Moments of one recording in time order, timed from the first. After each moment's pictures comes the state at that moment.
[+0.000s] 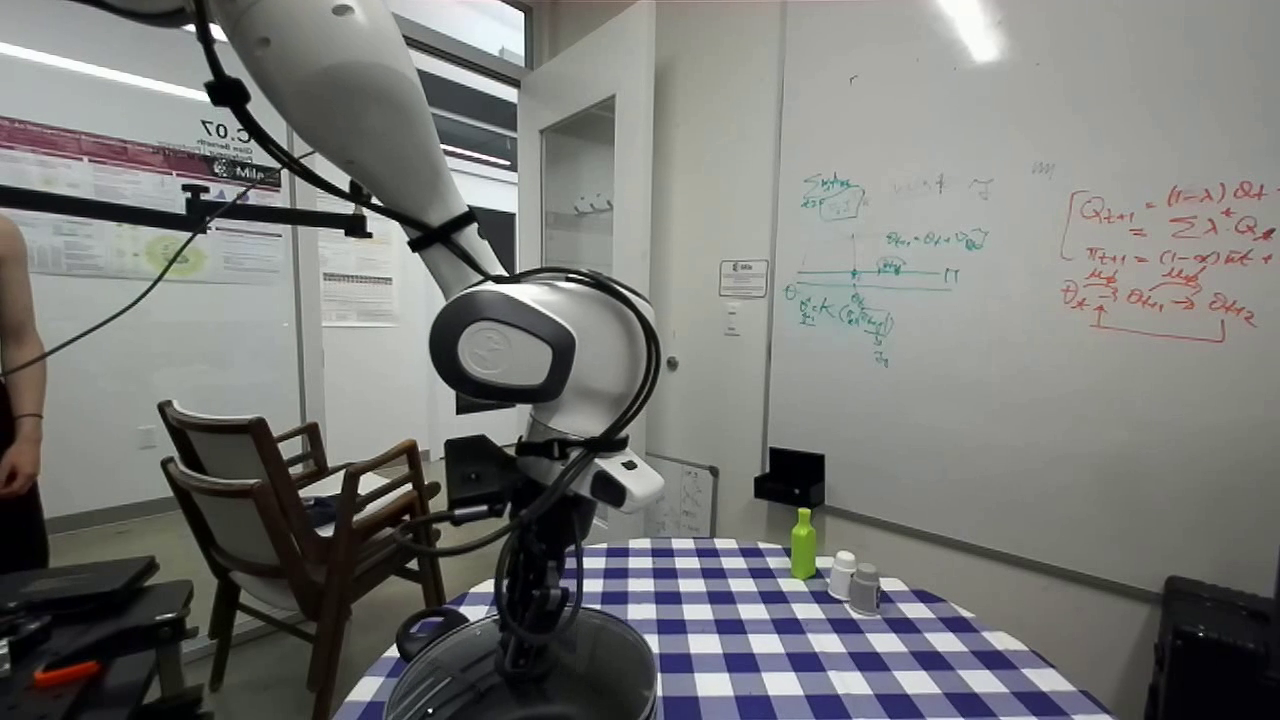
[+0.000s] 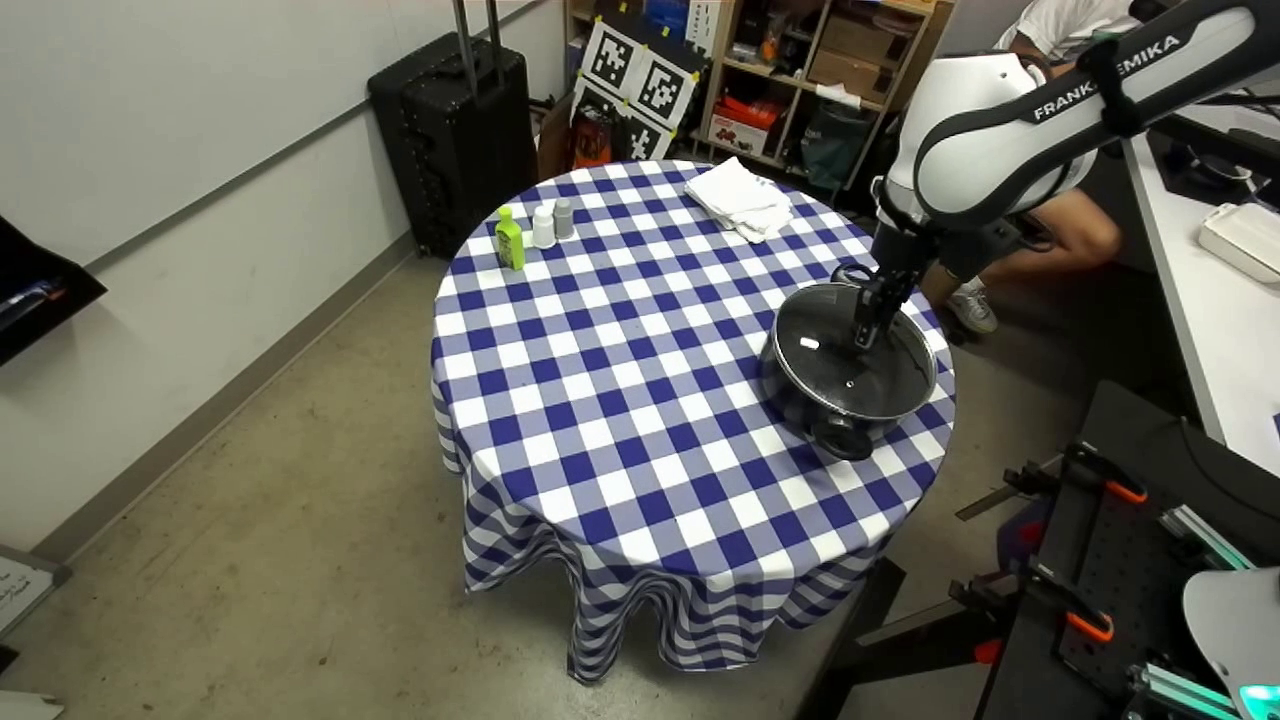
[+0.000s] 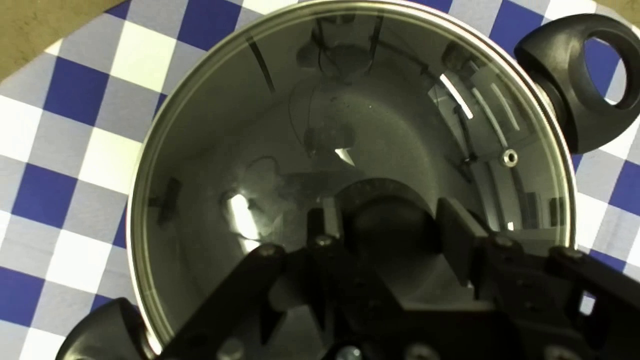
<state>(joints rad) -0.17 0.47 -0.05 -2.15 0.11 2.38 -0.17</state>
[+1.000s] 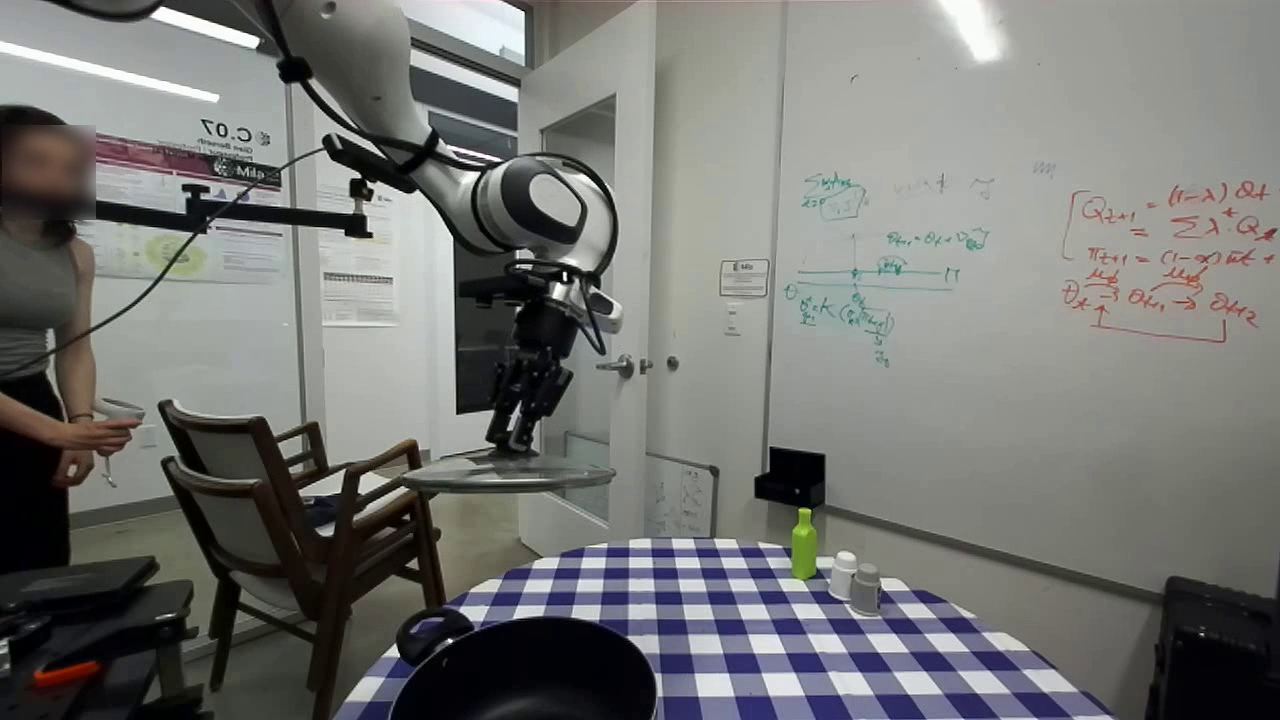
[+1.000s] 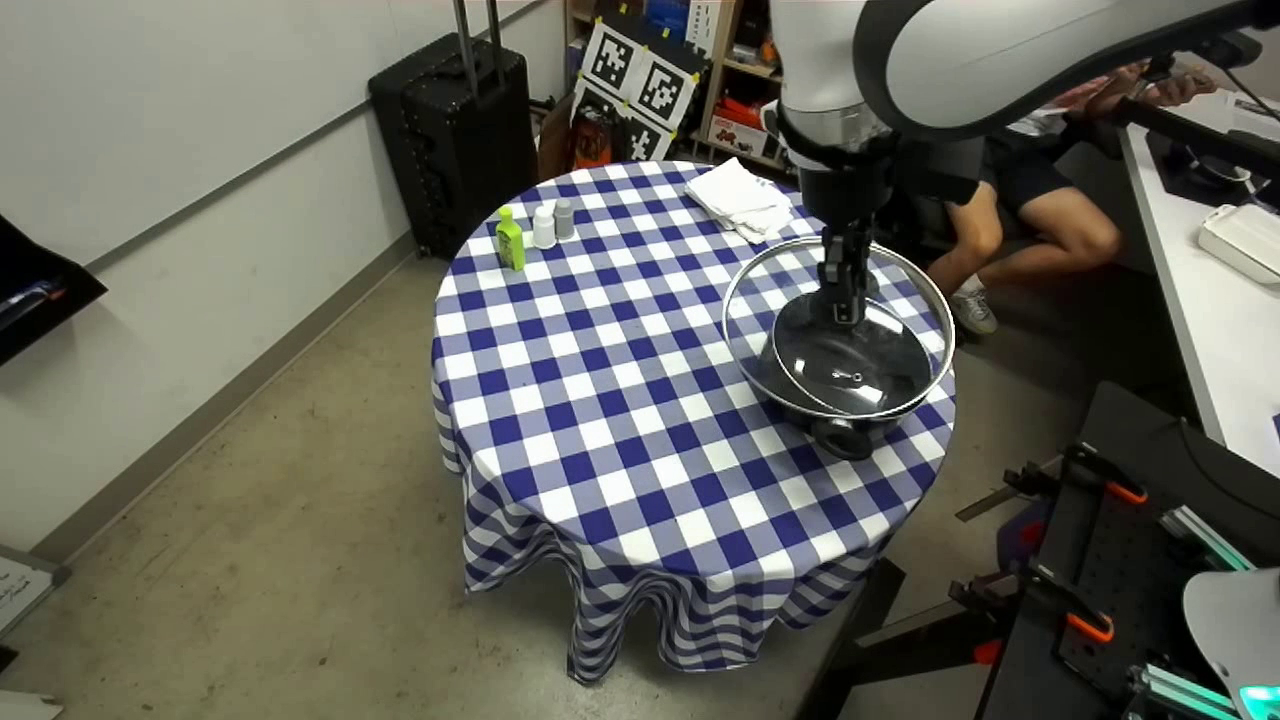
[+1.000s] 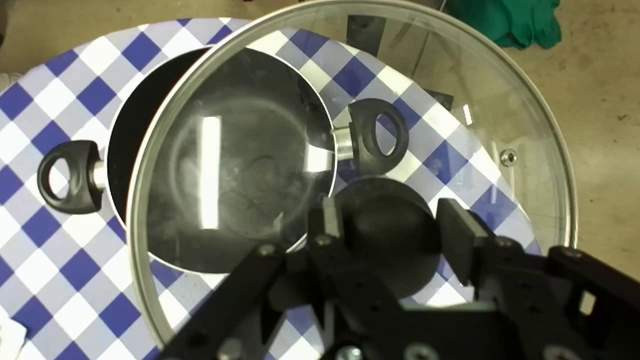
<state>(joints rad) 0.11 0.40 0.06 -1.79 -0.15 1.76 -0.04</state>
